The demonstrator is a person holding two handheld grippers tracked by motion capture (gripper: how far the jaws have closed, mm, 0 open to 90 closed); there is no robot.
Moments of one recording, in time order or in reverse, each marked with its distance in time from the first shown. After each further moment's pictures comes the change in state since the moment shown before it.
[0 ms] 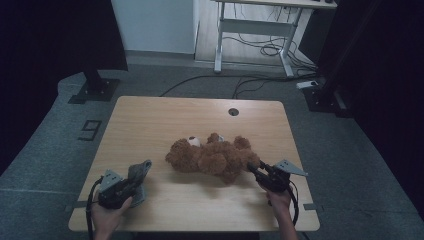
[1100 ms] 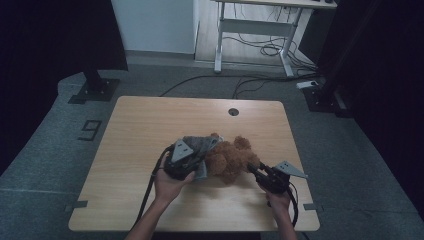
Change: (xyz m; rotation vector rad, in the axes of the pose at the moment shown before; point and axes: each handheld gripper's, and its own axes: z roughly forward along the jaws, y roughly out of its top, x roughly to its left) left arm -0.133 0.112 0.097 -0.020 -0.192 0.224; right arm 0.001 -0.005 -0.001 -0.017 -0.006 0.011
